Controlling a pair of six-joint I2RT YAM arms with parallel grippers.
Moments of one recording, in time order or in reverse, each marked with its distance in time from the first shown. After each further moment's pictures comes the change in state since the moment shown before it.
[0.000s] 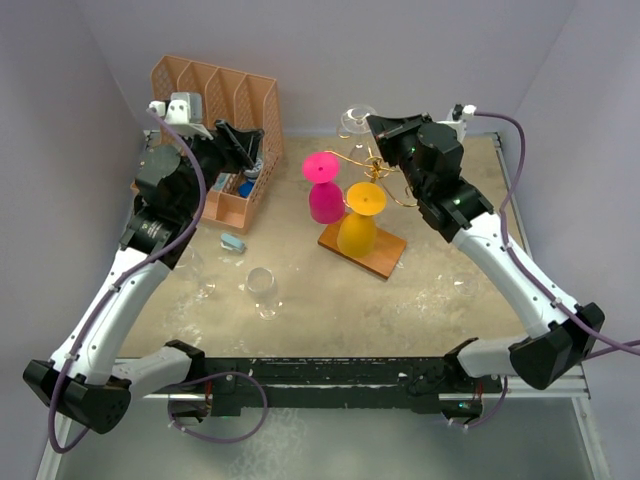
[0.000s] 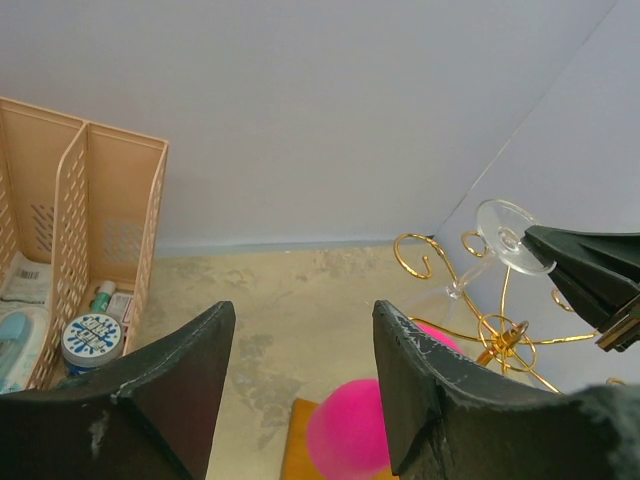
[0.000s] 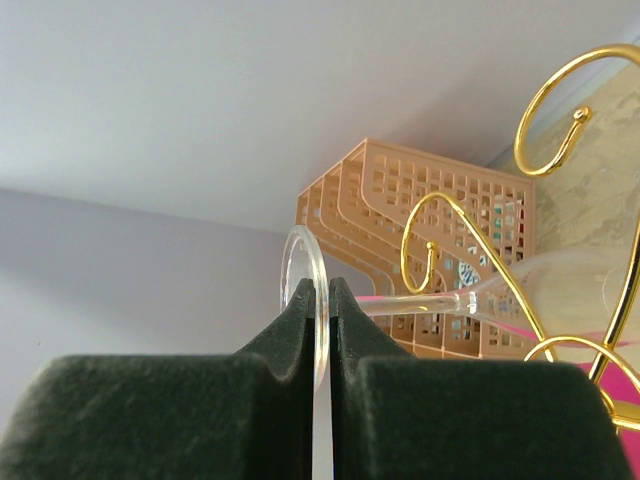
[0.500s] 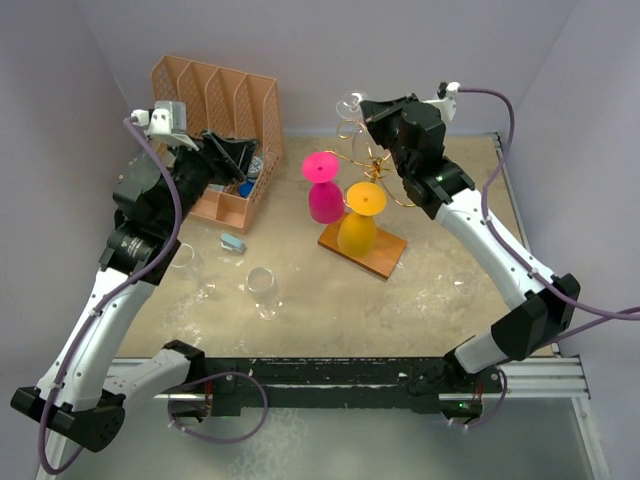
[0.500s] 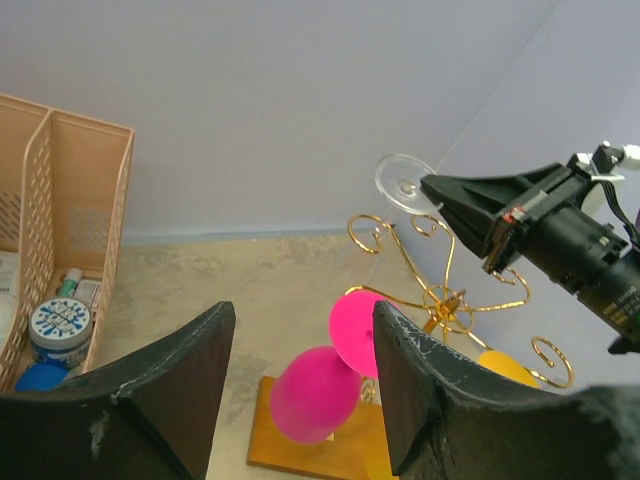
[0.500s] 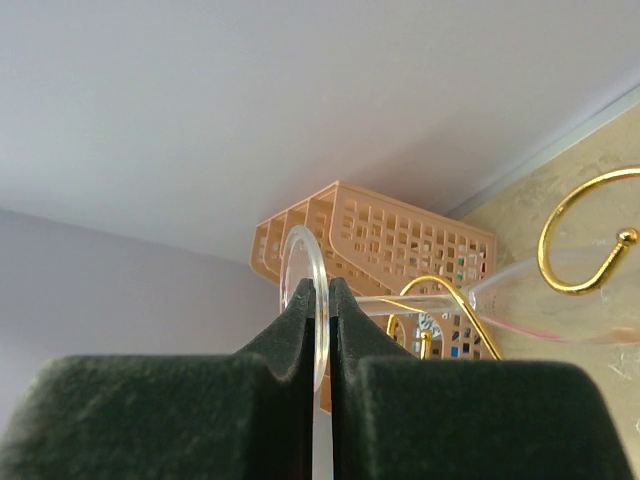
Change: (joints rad) left arm 0.000 -0.093 0.020 -0.105 0.053 -0.056; right arm -0.014 0.160 0.143 0.015 0.047 -0.140
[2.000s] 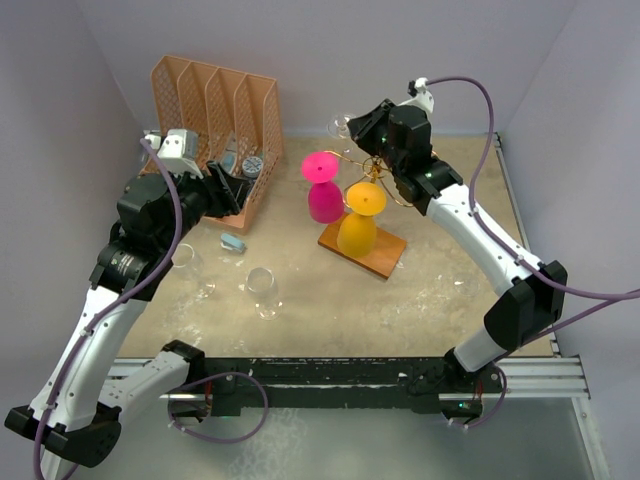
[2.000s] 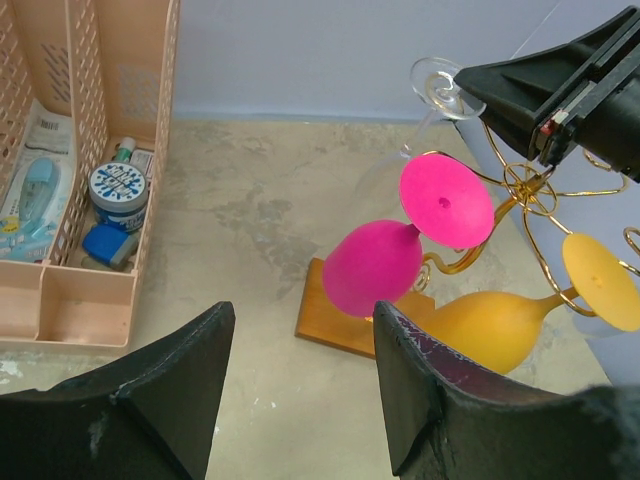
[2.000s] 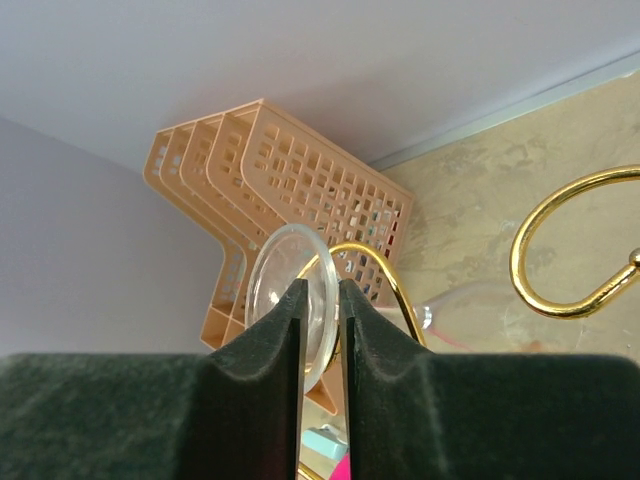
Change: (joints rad) left arm 0.000 -0.103 -0.056 -0.310 -0.006 0.054; right arm -0.005 0.073 -0.005 -0.031 -0.154 -0.287
